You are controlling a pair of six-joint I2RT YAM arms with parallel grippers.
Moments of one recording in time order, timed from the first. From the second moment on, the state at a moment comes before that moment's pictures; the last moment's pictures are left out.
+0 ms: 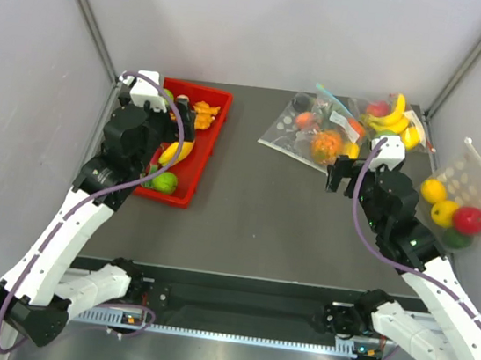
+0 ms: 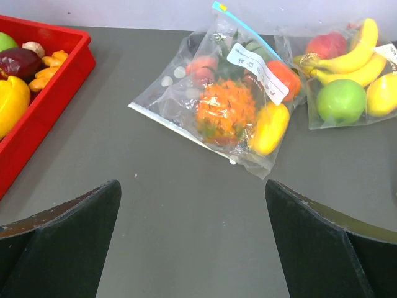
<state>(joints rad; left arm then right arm) -0.41 0.98 1.17 -0.31 -0.28 -0.17 0.55 0.79 0.88 -0.31 0.35 0.15</state>
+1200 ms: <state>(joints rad) -0.40 0.98 1.04 -0.28 0.01 -0.08 0.19 1.37 0.85 0.02 -0.05 0.21</state>
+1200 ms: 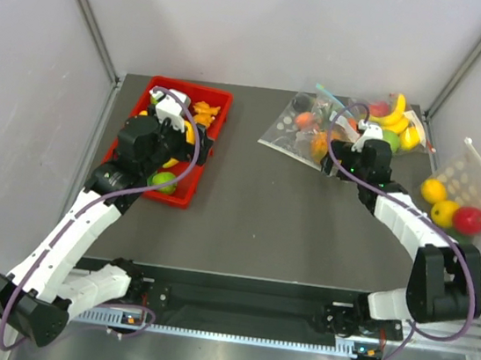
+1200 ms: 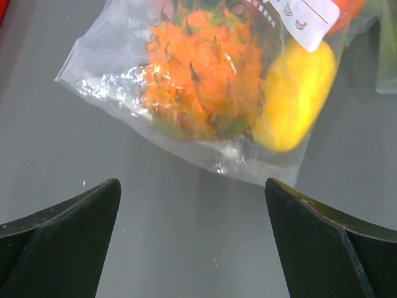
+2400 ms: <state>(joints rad) -0.37 0.99 1.04 -0.28 0.07 -0.10 0.53 1.96 1.44 -0.12 0.46 -0.11</state>
